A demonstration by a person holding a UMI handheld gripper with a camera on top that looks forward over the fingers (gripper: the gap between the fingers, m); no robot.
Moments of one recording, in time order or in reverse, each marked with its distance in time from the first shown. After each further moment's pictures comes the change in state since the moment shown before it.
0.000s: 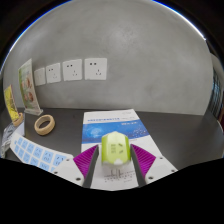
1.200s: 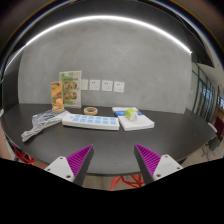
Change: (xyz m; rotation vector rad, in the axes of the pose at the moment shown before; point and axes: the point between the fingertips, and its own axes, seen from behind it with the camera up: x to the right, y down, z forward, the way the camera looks) arm -0.150 0.130 -0.347 0.179 0.072 -0.010
